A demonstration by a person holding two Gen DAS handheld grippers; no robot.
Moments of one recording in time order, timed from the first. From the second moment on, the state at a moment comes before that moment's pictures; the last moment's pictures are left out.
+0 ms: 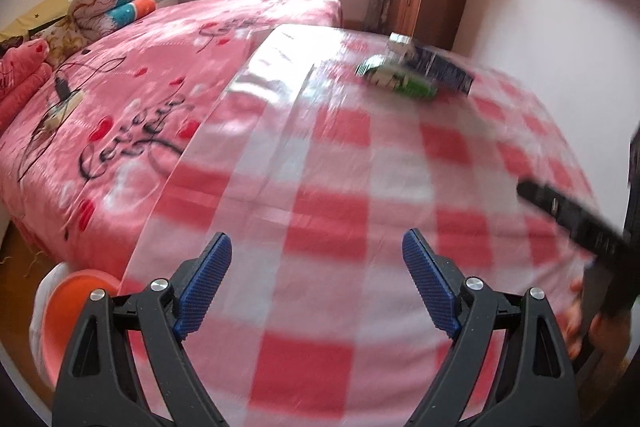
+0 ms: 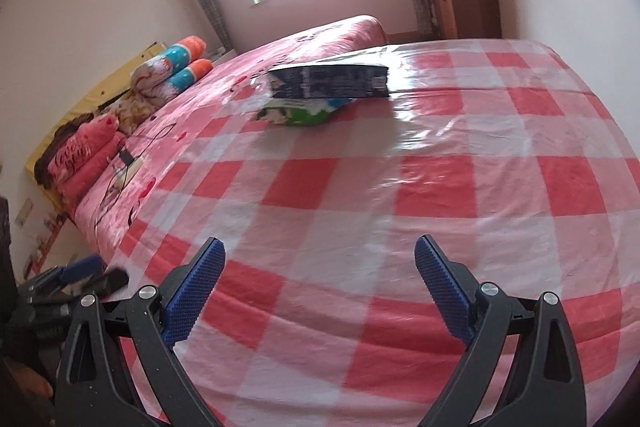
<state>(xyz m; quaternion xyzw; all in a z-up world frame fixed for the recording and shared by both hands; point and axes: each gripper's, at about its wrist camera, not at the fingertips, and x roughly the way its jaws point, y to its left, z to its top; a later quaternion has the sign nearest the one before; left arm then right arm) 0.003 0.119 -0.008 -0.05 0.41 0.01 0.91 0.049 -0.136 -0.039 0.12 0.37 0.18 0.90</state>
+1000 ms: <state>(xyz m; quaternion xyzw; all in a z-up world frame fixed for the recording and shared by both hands) 0.325 0.061 -0.030 -0.16 0.53 0.04 0.83 0.068 -0.177 -0.051 0.20 0.40 0.22 0.87</state>
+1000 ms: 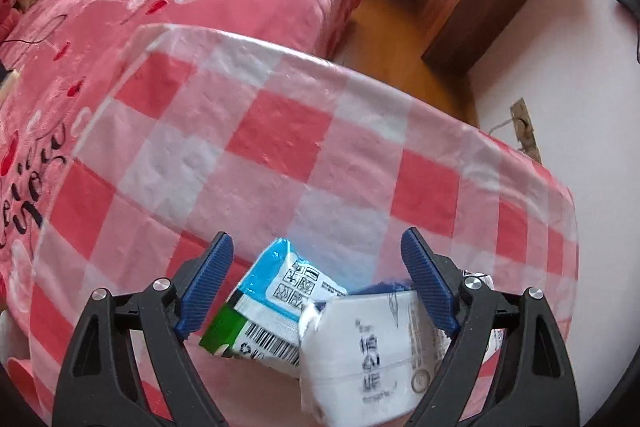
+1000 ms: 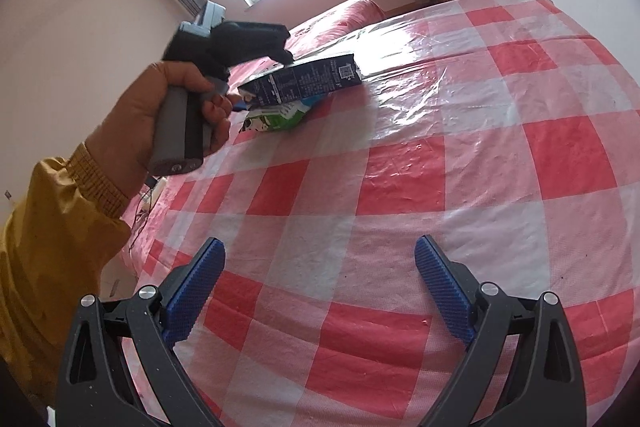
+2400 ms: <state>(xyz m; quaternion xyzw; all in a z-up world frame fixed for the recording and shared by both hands) 0.152 0.011 -0.009 0.05 0.48 -0.14 0.86 0.058 -0.194 -0.047 0.22 0.41 0.22 0.86</state>
